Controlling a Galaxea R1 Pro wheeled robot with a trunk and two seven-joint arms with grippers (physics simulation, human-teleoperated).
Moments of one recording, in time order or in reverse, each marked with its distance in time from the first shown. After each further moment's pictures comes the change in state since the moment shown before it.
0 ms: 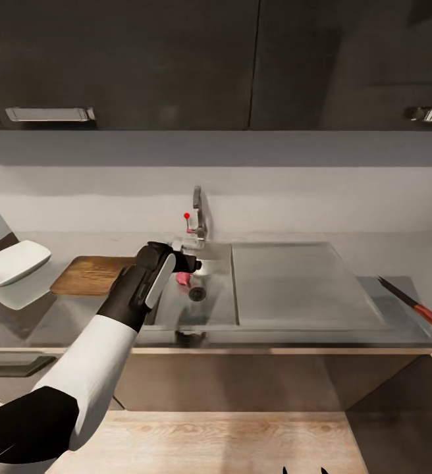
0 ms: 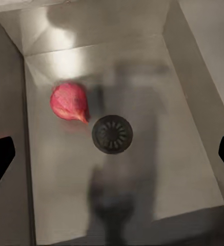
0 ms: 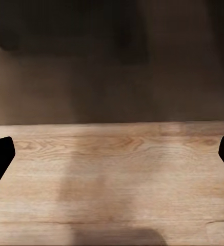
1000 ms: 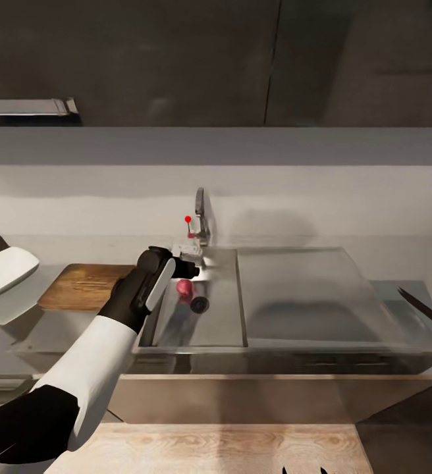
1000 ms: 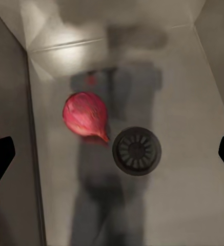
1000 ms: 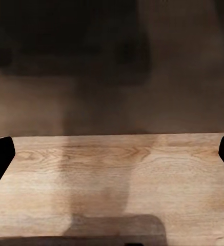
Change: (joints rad) left arm 0.003 0.006 -0.001 0.059 0.000 -0.002 -0.001; right arm 0.000 0.002 0.000 0.001 0.000 0.000 0.001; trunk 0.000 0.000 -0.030
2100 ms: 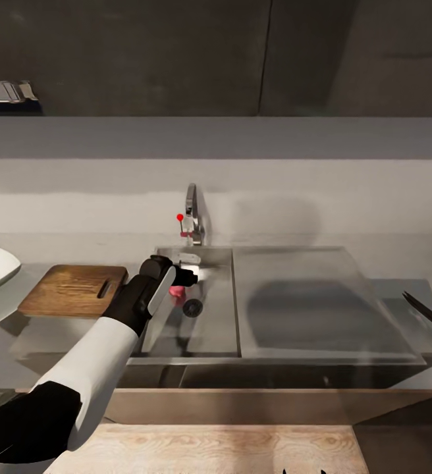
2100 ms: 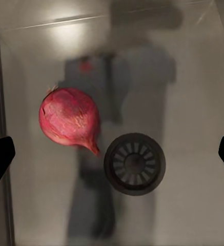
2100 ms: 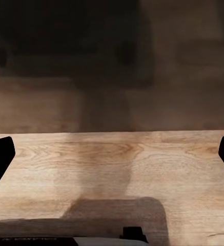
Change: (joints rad) left arm 0.000 0.002 0.005 0.119 0.003 -0.079 0.002; right arm 0.000 0.000 0.001 0.010 0.000 0.000 0.000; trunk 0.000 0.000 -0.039
